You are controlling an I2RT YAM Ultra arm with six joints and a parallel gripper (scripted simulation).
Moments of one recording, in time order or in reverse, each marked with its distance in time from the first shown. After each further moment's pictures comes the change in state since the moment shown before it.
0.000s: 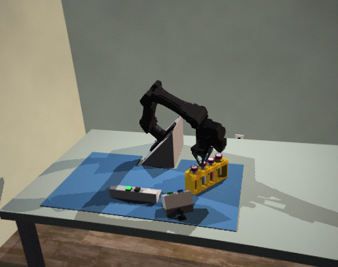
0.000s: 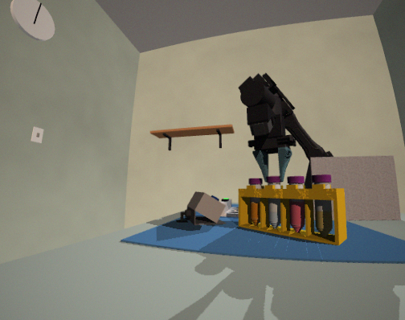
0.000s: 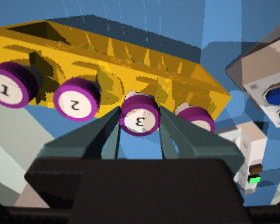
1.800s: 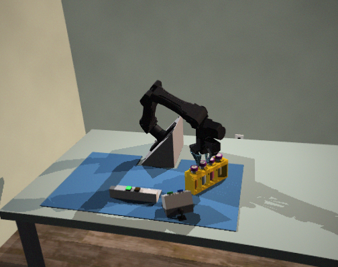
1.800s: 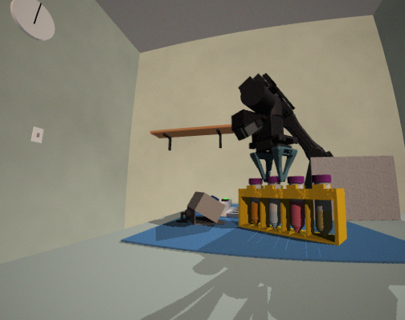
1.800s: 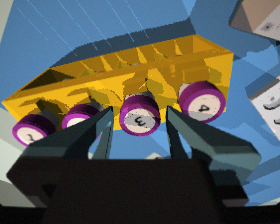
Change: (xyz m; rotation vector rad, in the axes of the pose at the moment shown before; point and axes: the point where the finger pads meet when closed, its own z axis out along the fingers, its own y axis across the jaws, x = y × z) arm 0.000 0.000 0.000 0.000 0.000 0.481
